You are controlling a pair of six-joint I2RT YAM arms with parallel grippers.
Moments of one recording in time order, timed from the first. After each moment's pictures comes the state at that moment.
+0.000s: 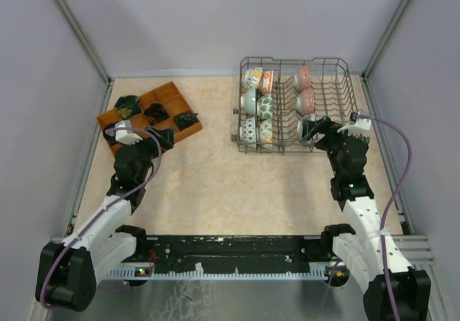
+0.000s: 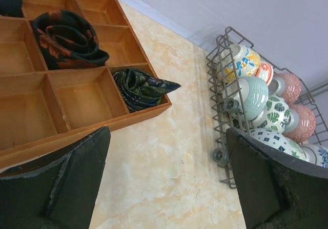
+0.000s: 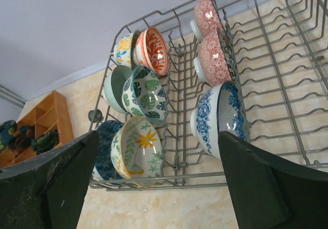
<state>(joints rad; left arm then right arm) -0.22 0.93 0.36 0.52 -0.12 -0.62 0.10 0.77 0.49 0.24 0.01 0.49</state>
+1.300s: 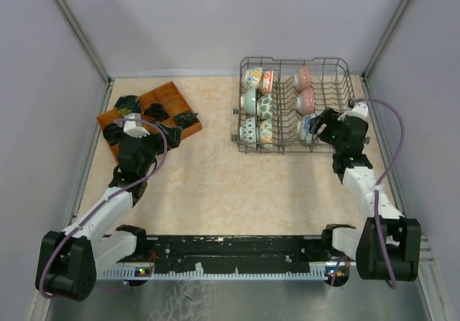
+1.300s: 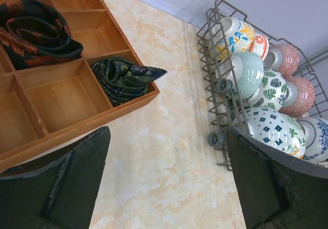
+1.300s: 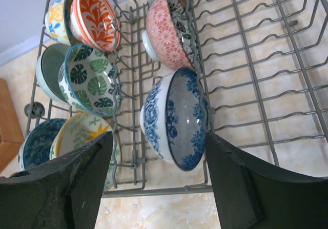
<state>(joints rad) -0.24 1.01 0.43 0.47 -0.02 -0.56 -0.01 1.11 0.64 0.15 -0.04 0.42</state>
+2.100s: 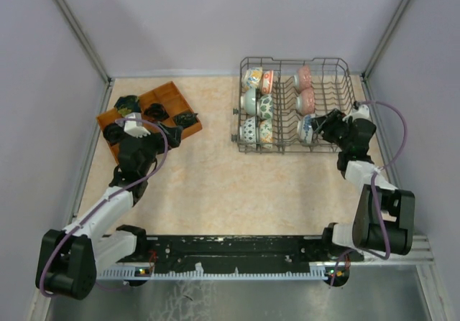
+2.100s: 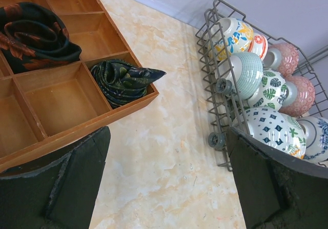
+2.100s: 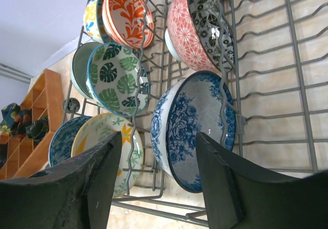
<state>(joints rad) -0.24 1.02 0.43 0.49 -0.02 -0.55 -0.18 1.30 0.58 0.47 -0.41 0.56</state>
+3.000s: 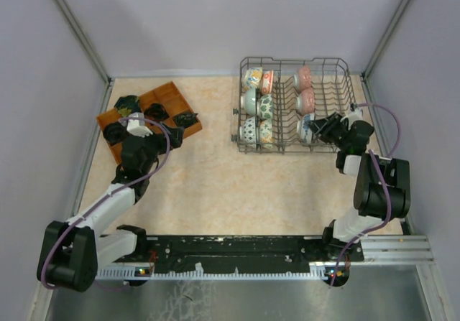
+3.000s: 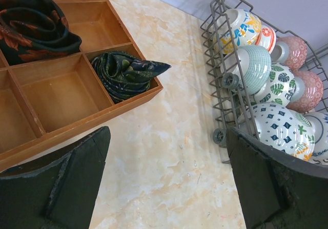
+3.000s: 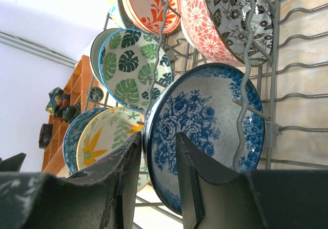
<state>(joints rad) -0.24 1.07 0.43 0.51 -0.01 -0.55 -0.23 1.60 0.58 0.80 -0.66 0.72</state>
